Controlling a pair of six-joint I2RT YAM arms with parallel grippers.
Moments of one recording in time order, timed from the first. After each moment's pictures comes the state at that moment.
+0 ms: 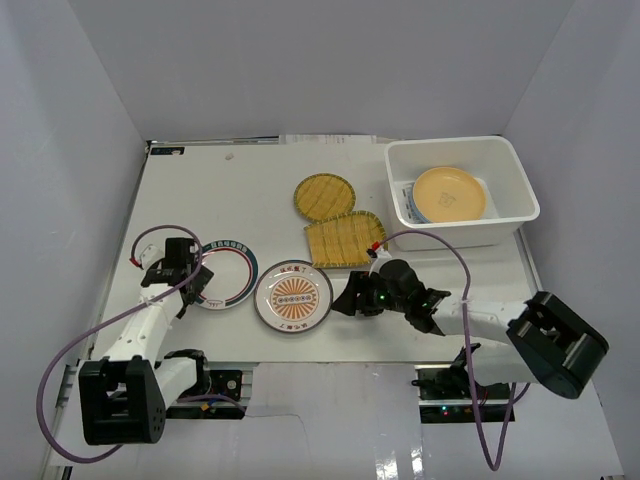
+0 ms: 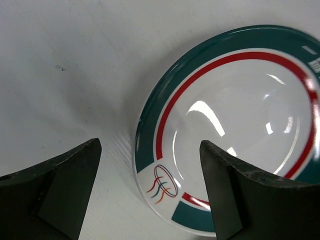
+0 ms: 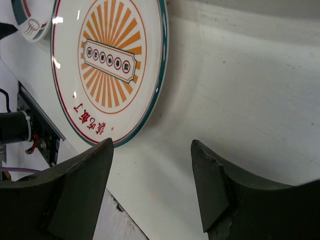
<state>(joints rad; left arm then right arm) 0.02 1.02 0.58 -0.64 -0.37 -0.90 0.83 1.24 0.35 0.32 -0.21 0.75</state>
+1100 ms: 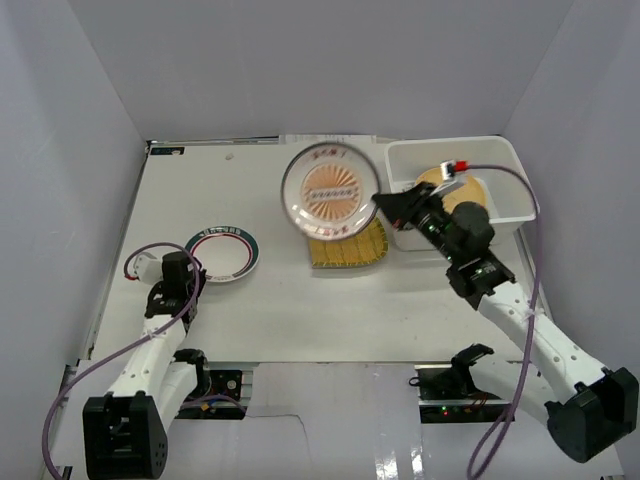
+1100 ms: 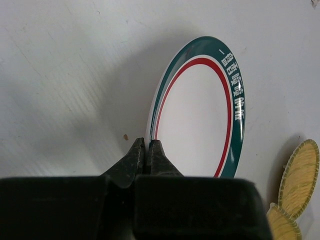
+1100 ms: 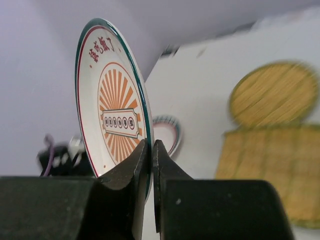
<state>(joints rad) 0.01 0.87 0.33 -0.17 -0.35 -1.09 0.64 0.94 0.70 0.24 -0.15 0.74</state>
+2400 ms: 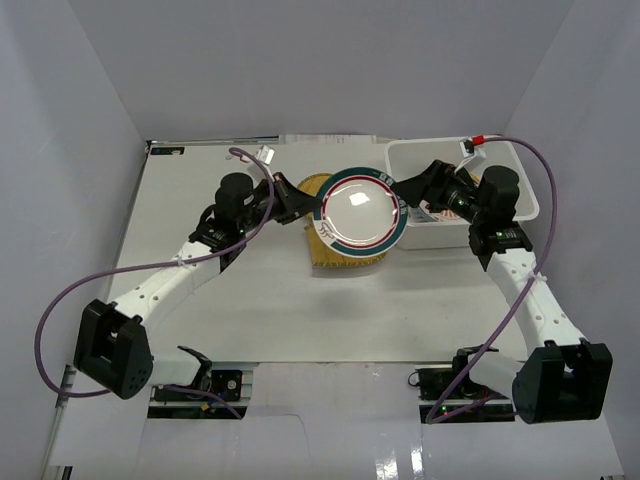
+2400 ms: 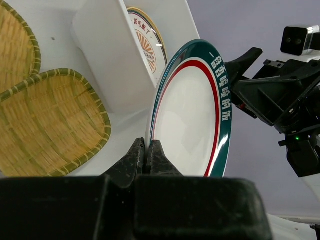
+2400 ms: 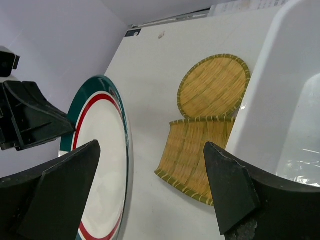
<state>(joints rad) -0.49 1.29 0.96 0.16 0.38 -0.86 0.11 1.14 0.92 0.07 -0.61 0.57</state>
